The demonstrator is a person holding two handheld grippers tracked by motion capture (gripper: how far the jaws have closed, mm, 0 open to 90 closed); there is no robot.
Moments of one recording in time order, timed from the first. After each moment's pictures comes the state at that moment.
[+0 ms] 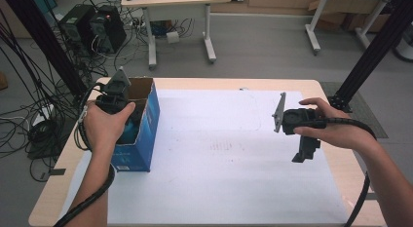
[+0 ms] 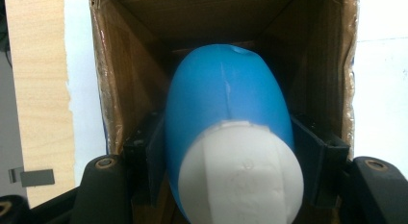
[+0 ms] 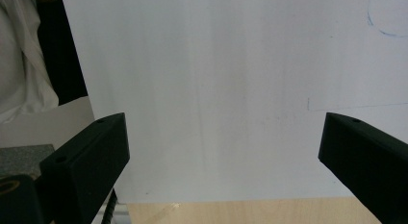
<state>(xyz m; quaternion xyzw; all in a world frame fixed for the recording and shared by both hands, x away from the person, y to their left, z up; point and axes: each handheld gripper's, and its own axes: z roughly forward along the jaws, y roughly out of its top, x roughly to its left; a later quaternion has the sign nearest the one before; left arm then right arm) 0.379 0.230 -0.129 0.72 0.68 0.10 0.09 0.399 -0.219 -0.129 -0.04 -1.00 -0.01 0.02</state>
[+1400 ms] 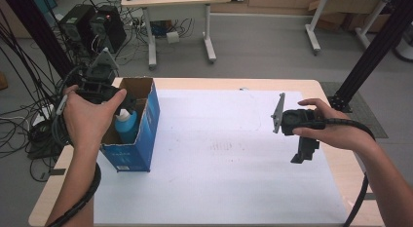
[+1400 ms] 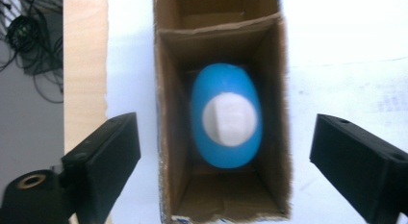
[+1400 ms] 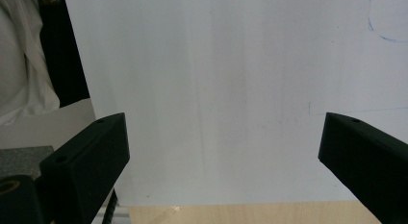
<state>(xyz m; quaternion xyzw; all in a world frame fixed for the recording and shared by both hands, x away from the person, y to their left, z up) 0.330 0.226 -0.059 0.71 0.67 0.15 0.13 0.396 -0.219 -0.128 -0.03 -1.00 -0.01 0.01</state>
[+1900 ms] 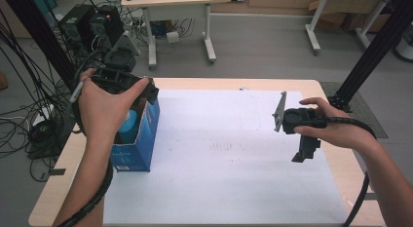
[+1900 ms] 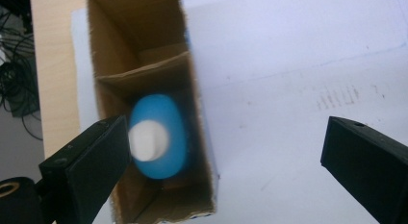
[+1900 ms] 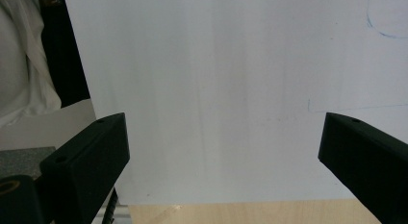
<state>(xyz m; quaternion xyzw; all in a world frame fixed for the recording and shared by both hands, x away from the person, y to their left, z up) 0.321 0.172 -0.035 0.76 0.61 0.16 0.16 0.401 -0.223 -0.127 -0.04 -1.00 -0.01 0.02</state>
